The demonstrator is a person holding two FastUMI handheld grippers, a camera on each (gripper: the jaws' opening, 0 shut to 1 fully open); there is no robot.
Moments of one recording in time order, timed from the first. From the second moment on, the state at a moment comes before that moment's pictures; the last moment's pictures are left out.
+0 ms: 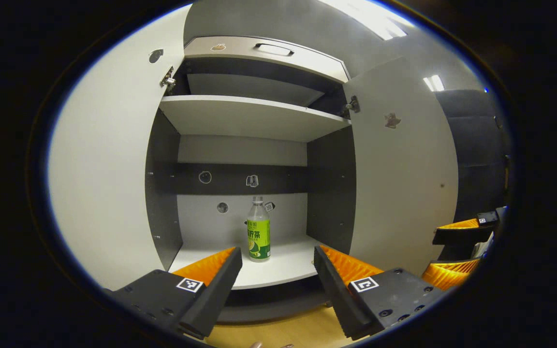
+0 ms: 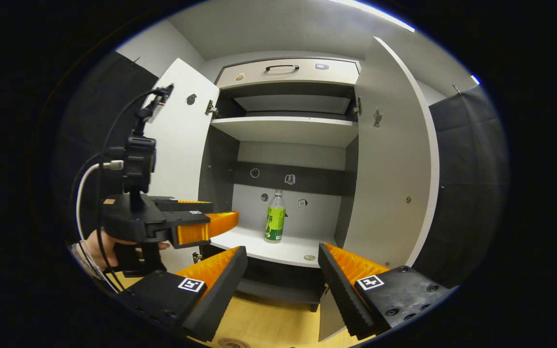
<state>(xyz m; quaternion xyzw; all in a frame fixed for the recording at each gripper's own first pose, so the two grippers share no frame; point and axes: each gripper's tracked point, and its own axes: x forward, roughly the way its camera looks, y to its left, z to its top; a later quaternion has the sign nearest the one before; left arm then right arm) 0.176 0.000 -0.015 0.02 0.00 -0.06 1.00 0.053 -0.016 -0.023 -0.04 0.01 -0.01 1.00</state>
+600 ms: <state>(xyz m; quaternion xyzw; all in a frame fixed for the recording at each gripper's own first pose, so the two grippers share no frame) 0.302 -0.002 -0.026 0.04 -0.02 -0.03 1.00 0.086 -0.049 -0.037 -0.03 0.02 0.01 1.00</state>
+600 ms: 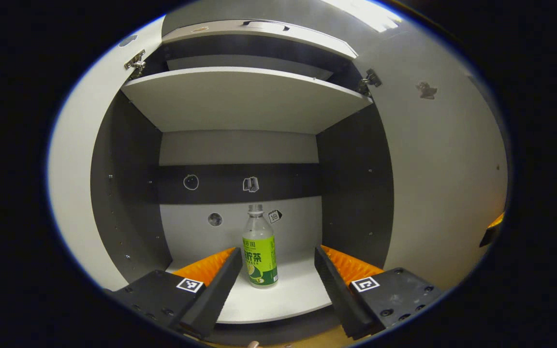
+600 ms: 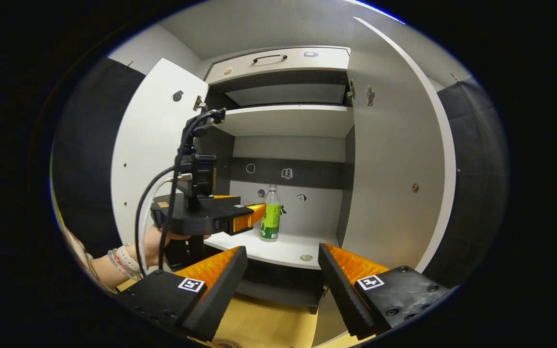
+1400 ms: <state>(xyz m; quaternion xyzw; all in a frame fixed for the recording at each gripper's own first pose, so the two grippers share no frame) 0.404 0.017 -0.064 0.03 -0.02 0.01 1.00 0.131 -0.042 -0.048 -0.04 0.02 0.05 1.00</state>
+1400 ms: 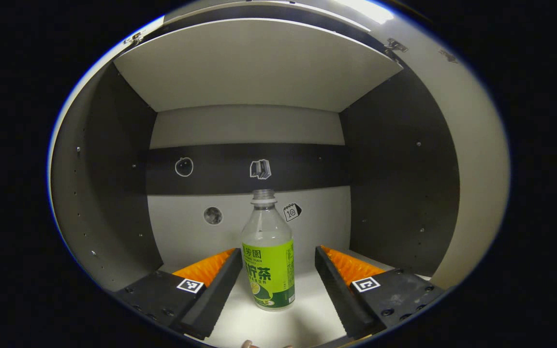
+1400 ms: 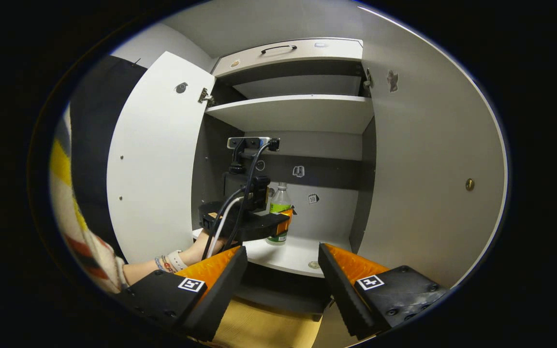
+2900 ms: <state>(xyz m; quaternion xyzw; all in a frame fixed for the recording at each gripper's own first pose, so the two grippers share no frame) 0.379 0.025 -0.046 0.02 -0.03 0.00 1.00 0.122 -0.039 -0.052 -0.03 0.03 0.03 1.00</state>
